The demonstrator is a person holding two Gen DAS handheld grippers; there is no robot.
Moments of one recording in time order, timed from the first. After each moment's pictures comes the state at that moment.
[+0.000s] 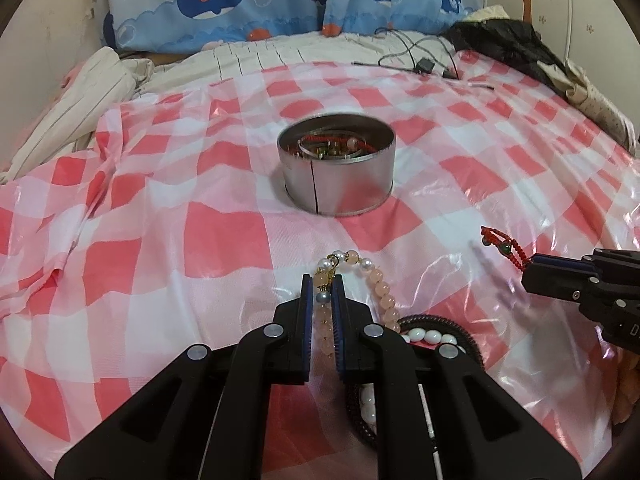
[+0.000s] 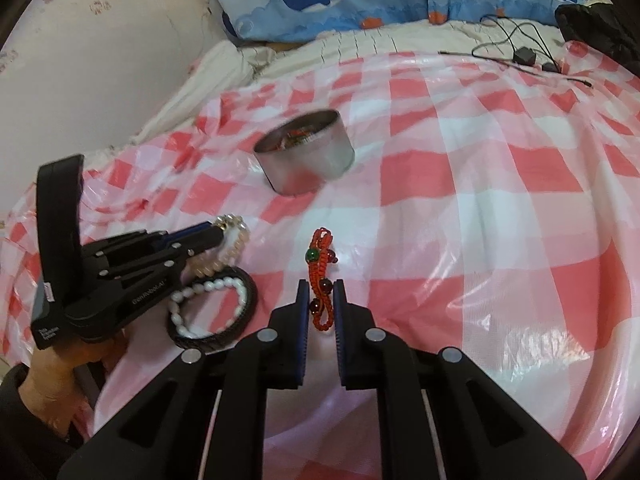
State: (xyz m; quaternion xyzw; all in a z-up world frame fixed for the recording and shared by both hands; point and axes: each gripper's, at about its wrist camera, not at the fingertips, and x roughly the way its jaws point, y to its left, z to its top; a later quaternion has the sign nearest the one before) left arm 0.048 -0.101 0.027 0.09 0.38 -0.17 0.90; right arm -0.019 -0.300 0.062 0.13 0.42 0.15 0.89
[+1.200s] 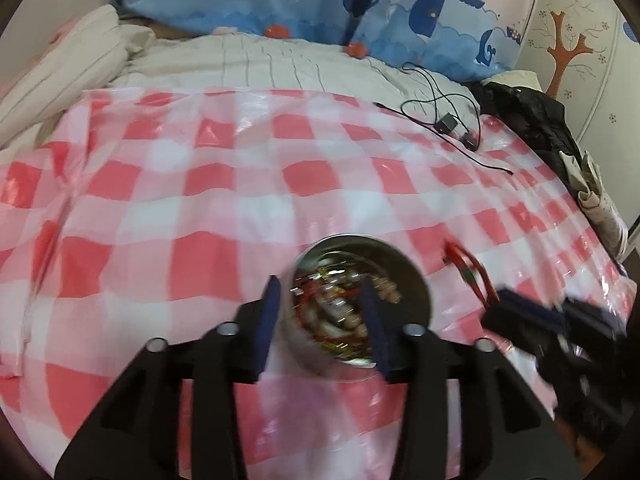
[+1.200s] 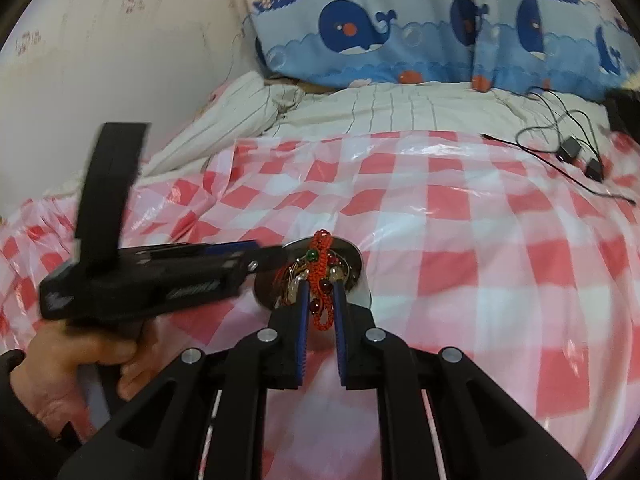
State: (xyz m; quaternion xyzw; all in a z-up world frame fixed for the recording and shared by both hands) left arm 0.171 -0.108 0.061 -0.03 0.40 -0.19 0.90; right arm 0.098 -0.282 0.105 0.06 0.36 0.18 0.91
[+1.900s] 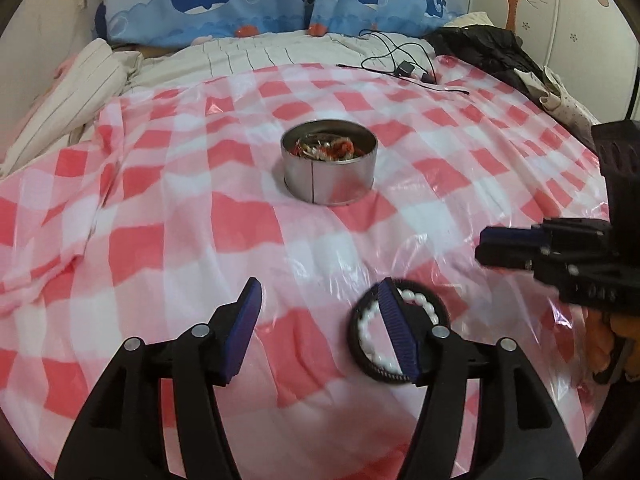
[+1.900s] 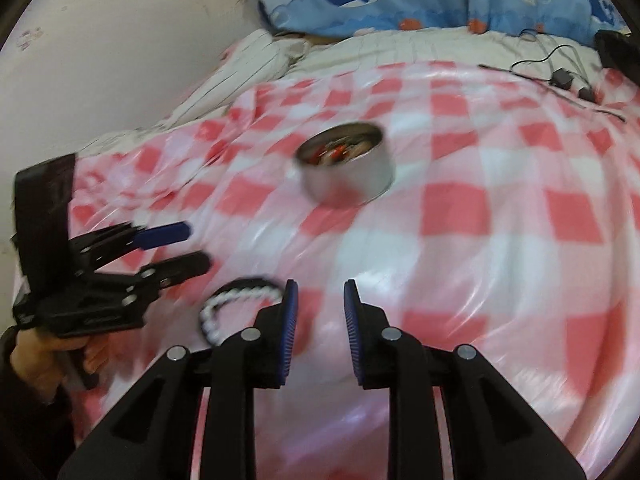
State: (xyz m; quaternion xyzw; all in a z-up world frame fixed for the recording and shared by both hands) left arm 0.022 -0.077 0.056 0.08 0.40 -0.22 0.89; right arm -0.009 -0.283 0.079 0.09 0.44 0.20 0.87
